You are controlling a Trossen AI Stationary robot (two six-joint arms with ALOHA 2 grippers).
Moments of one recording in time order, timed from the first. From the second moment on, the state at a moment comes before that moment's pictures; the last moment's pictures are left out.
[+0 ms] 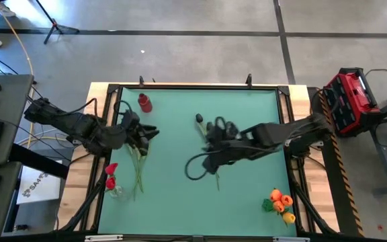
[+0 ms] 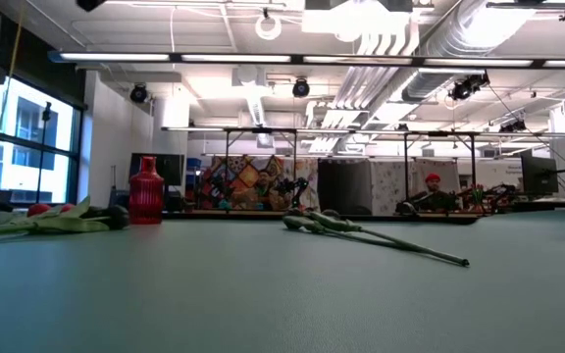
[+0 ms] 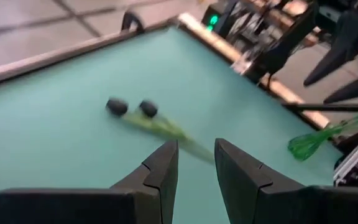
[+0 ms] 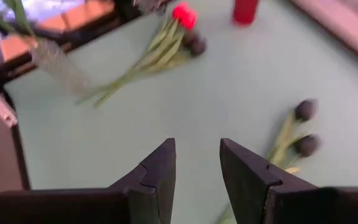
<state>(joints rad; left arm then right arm) -0.39 1.01 1.09 -0.71 -0.72 -0.86 0.34 1.76 1.95 -1.12 0.47 0.73</state>
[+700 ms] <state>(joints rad) -0.14 0.94 0.94 -0.44 -0.48 -0.59 0.47 1.36 1.58 -0.93 0.72 0.79</state>
